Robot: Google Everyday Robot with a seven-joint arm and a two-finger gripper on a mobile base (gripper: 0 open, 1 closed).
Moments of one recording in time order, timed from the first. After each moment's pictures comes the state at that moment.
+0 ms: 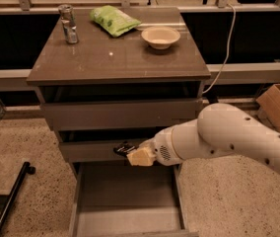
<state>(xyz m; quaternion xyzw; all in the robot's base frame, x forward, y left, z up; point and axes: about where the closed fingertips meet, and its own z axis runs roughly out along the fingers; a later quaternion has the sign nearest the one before) 0.468 -0.006 0.730 -0.35 0.85 0.29 0.27</state>
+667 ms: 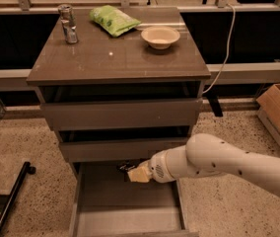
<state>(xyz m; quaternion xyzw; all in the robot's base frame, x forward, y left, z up) 0.480 -0.002 0.610 -0.30 0.86 0.32 0.24</state>
